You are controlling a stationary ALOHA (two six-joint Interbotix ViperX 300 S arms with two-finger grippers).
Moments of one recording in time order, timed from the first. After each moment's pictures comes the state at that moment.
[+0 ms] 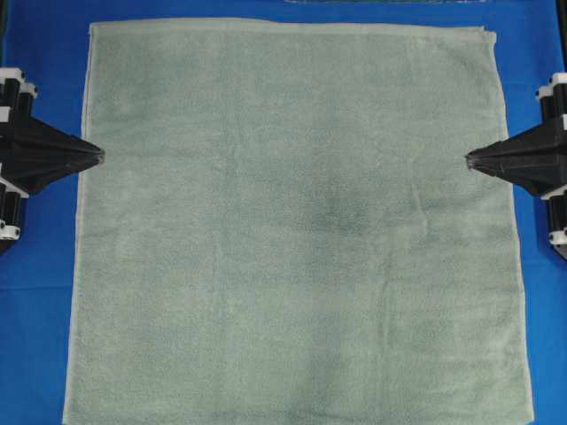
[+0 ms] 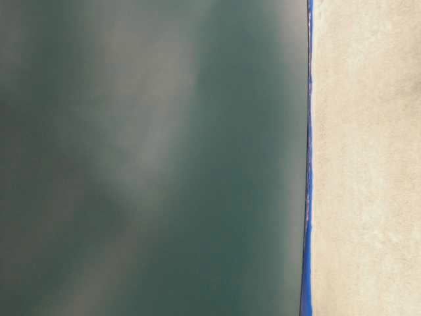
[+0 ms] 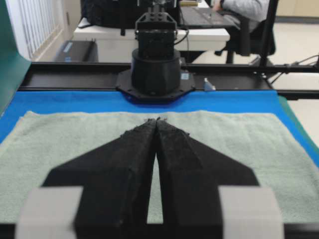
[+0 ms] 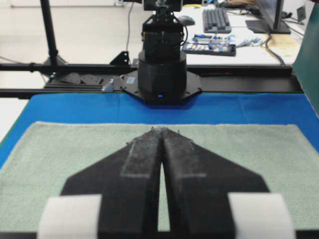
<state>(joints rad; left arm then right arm) 0.00 -0.97 1.18 0.00 -0.29 0.00 0.00 -0.97 1.17 0.00 -0.29 0.00</state>
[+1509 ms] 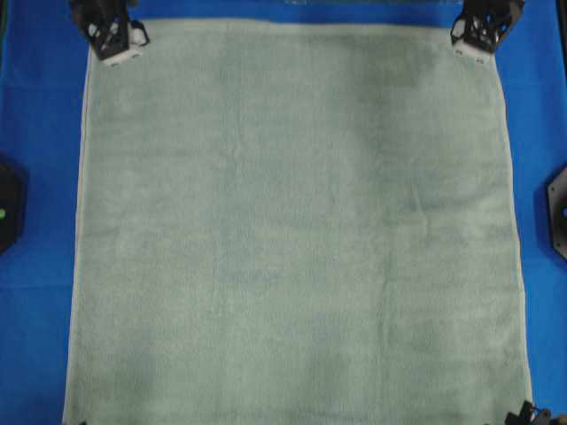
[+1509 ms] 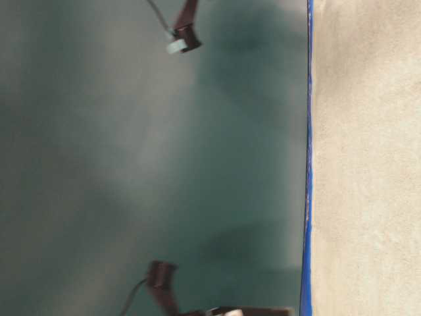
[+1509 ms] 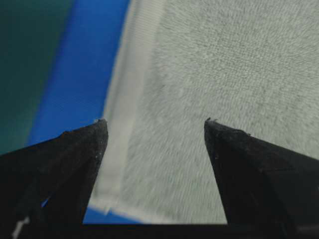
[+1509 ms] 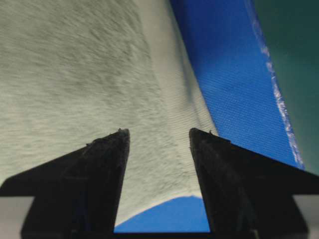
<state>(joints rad) 0.79 0.00 0.61 0.00 0.57 0.52 -0.95 0.04 0.60 0.10 0.68 -0.63</state>
